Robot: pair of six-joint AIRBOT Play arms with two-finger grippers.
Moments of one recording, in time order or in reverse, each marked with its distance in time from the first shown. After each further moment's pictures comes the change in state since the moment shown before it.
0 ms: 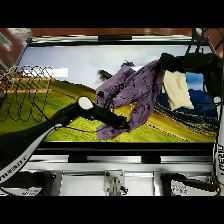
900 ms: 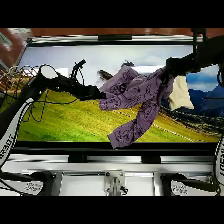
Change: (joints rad) left arm 0.457 -0.021 0.259 0.317 -0.310 -0.048; right arm 0.016 0.000 0.189 -0.096 -0.502 -0.091
